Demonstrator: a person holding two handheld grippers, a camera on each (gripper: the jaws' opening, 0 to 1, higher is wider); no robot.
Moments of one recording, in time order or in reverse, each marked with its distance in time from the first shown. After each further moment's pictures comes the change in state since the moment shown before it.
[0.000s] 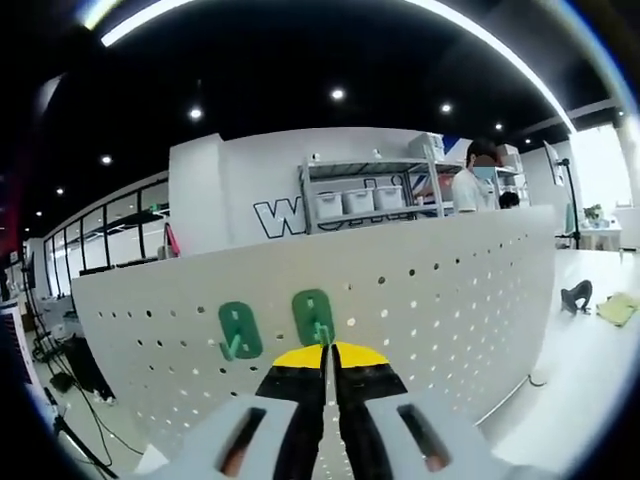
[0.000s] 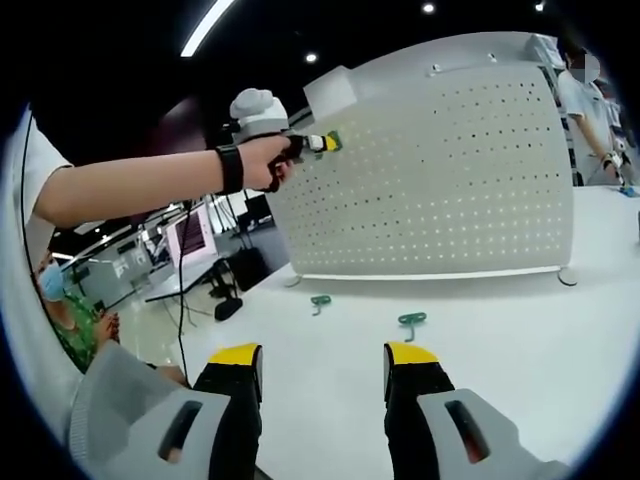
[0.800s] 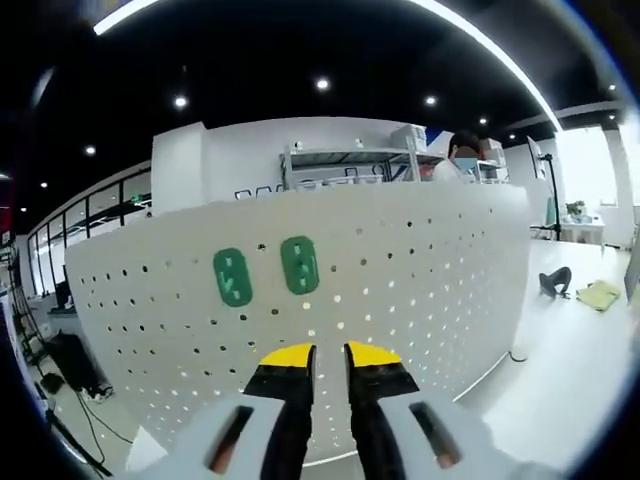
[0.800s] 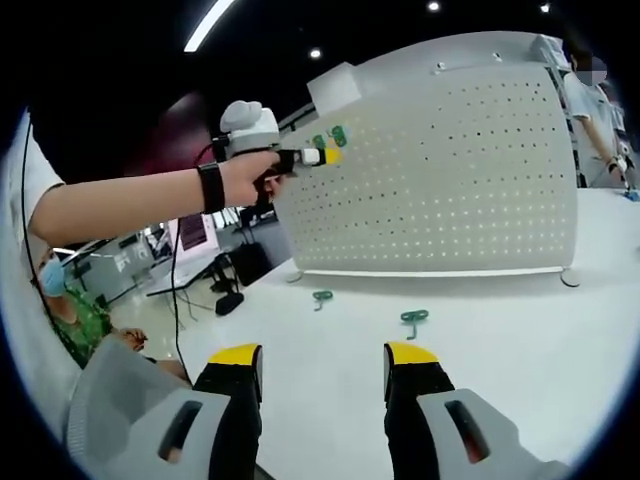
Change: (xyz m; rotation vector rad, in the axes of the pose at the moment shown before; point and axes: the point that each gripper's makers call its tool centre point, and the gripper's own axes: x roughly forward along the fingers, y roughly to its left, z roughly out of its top) left arm -0.024 -0.013 -0.042 -0.016 0.063 -0.145; right arm 0.002 0.002 -0.004 -0.020 0.019 0.010
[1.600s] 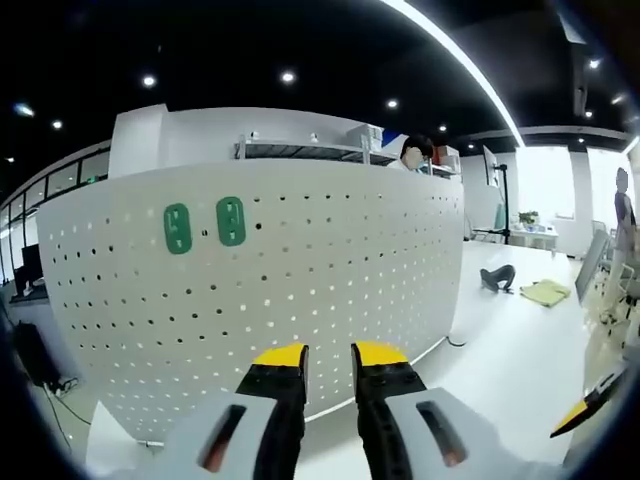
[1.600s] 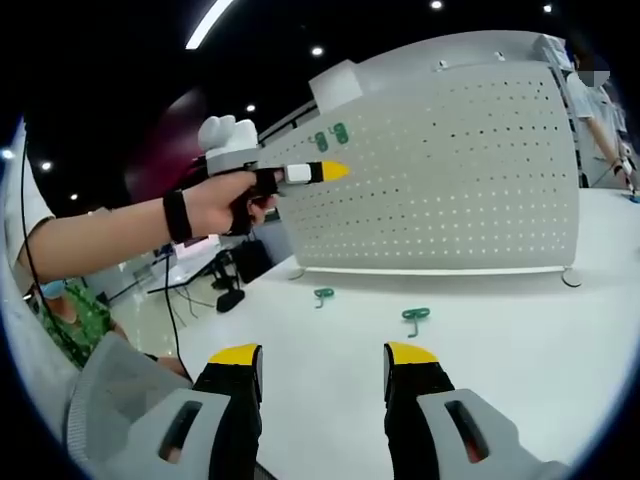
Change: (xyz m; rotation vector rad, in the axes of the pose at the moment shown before) left arm -0.042 -0.048 -0.025 -0.034 0.003 -0.216; right arm 0.001 0.002 -0.002 -0.002 0.013 0.007
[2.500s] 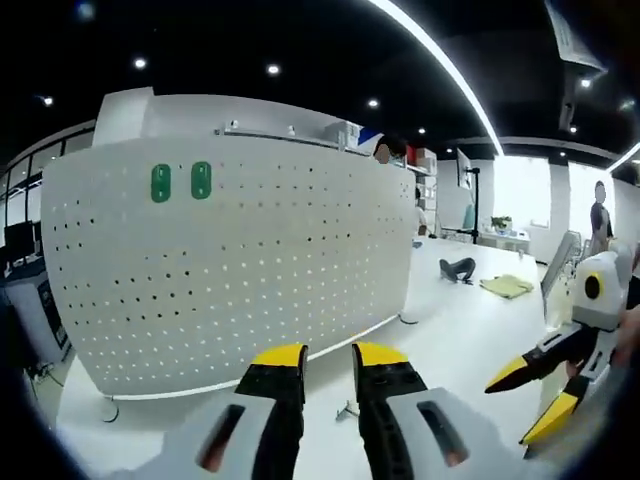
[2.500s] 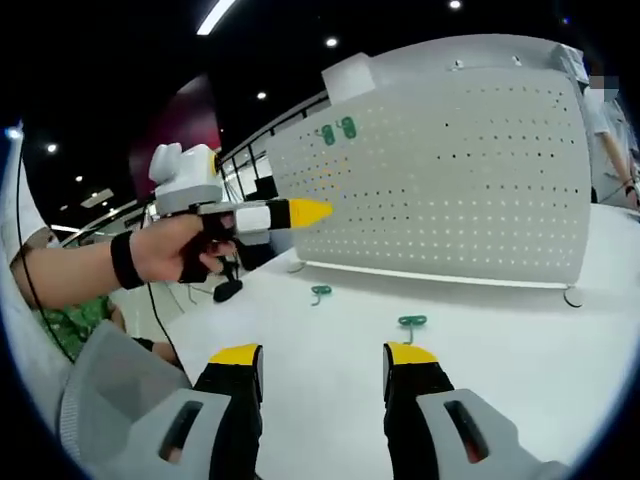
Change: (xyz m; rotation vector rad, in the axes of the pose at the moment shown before) left arm -0.051 -0.048 -0.050 -0.051 0.043 -0.109; right arm 0.008 -0.008 0.007 -0.060 0.042 0.017
